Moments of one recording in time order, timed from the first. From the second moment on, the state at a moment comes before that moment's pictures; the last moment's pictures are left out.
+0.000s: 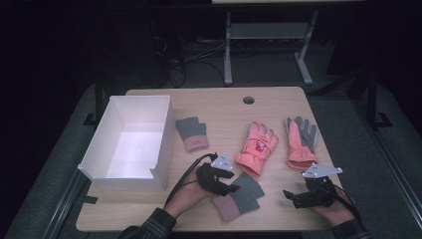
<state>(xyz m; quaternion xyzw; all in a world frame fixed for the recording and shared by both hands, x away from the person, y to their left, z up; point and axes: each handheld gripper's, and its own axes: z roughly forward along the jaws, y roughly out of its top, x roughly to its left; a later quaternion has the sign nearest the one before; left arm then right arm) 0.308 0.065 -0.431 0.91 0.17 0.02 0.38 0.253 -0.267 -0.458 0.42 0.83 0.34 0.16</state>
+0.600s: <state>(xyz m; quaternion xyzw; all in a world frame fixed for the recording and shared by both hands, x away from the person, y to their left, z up) 0.366 0.080 -0.415 0.88 0.31 0.10 0.35 0.252 -0.267 -0.458 0.41 0.83 0.34 0.16</state>
